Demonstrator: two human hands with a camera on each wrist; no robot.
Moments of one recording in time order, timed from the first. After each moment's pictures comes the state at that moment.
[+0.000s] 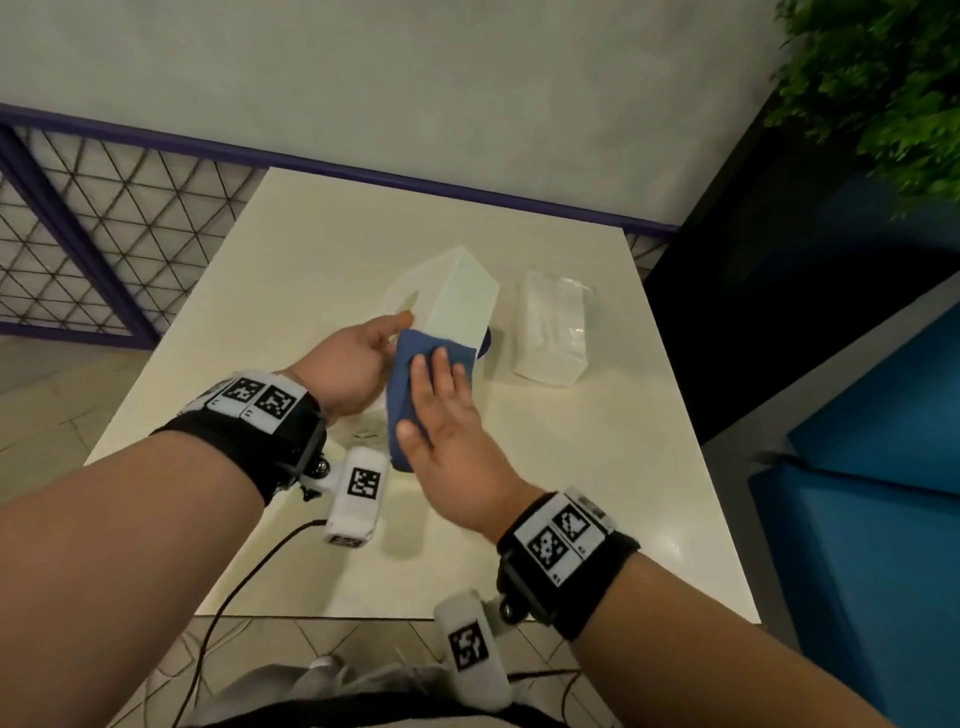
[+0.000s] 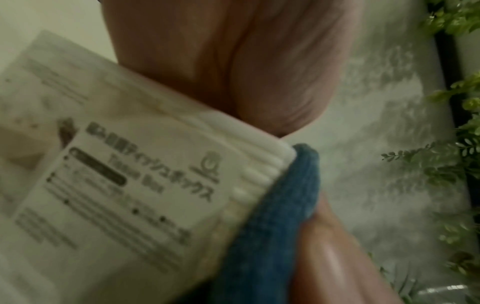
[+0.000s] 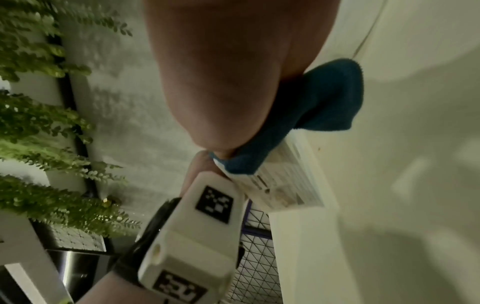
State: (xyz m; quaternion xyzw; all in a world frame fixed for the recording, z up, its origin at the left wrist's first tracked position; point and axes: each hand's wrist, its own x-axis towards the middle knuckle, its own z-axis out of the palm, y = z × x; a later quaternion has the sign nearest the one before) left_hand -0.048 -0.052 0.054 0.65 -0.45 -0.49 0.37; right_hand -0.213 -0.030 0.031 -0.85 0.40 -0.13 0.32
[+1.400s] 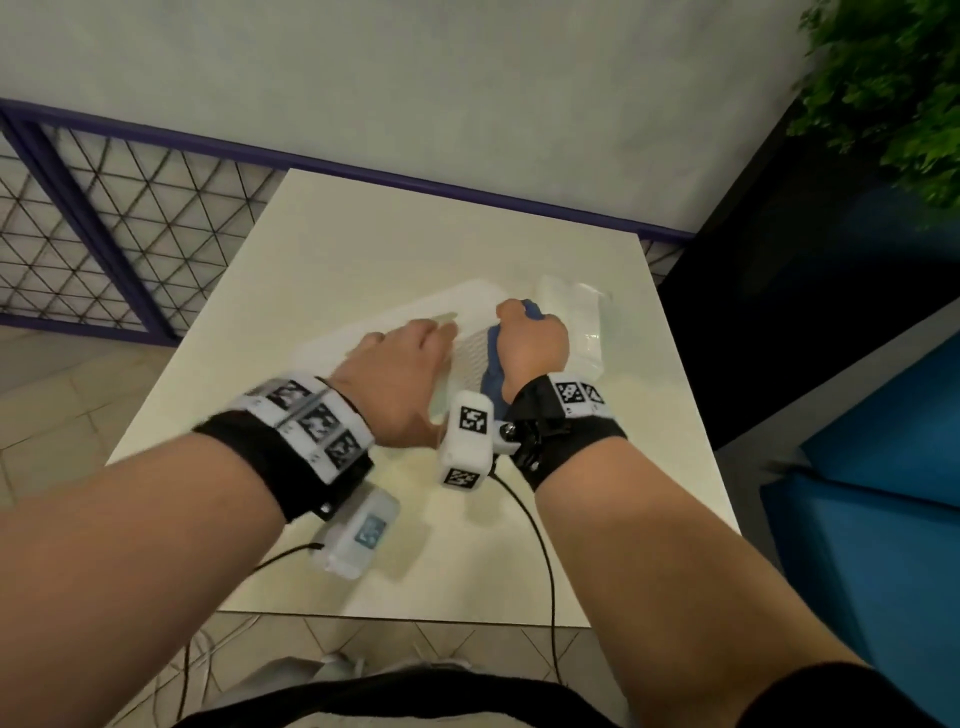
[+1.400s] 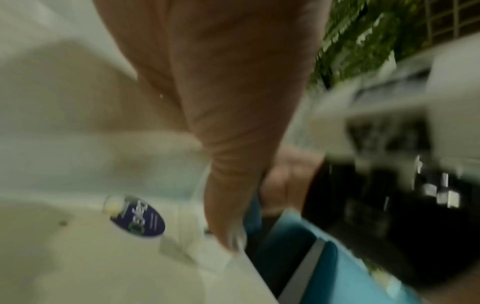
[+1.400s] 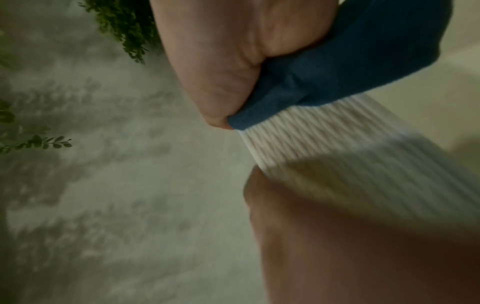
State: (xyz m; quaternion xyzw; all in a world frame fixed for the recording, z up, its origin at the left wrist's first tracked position) left_hand -0.065 -0.047 0.064 0.68 -0.73 -0.09 0.00; right_hand -0.187 -0.135 0.060 -0.45 0.69 -0.37 0.44
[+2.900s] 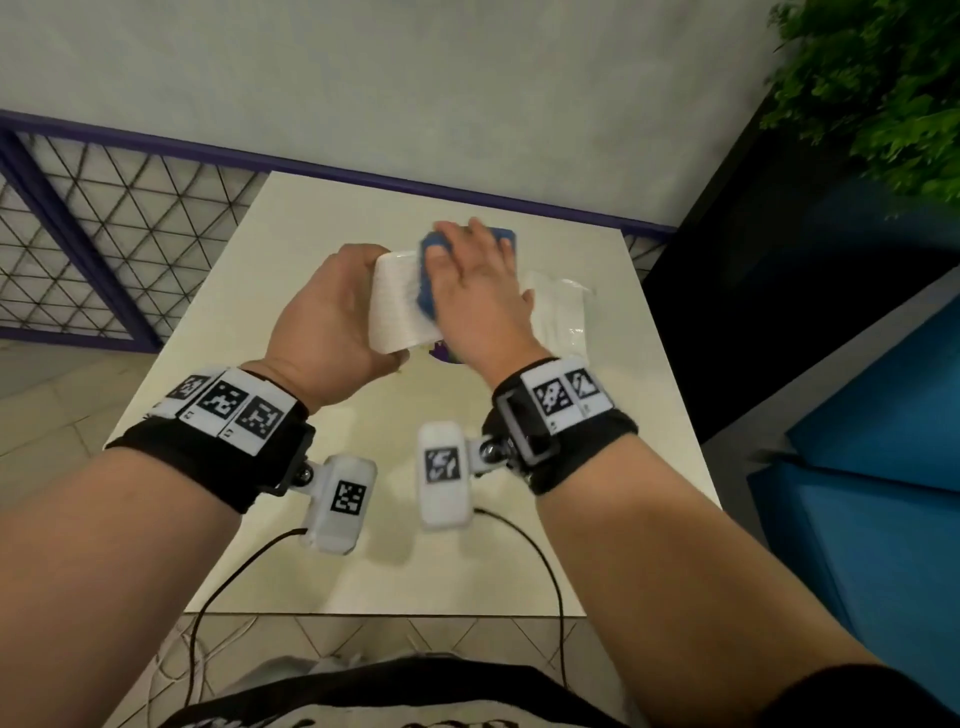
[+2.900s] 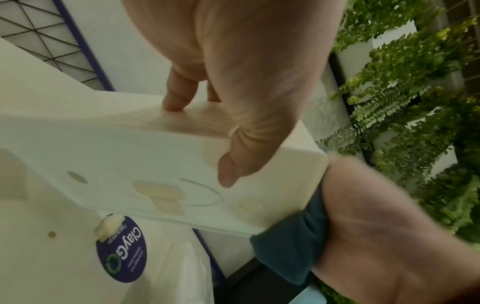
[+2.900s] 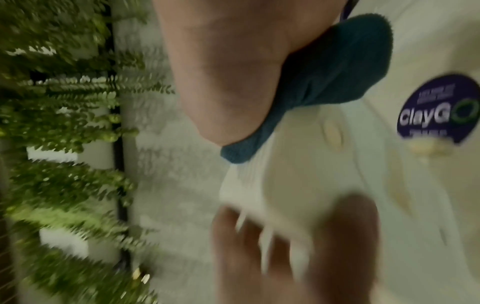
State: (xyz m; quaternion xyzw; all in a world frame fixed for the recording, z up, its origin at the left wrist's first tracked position) left_hand -0.039 -0.041 0.079 0.67 -0.61 -0.14 0.40; right_hand -0.175 -0.099 0.121 -0.76 0.52 -0.27 0.29
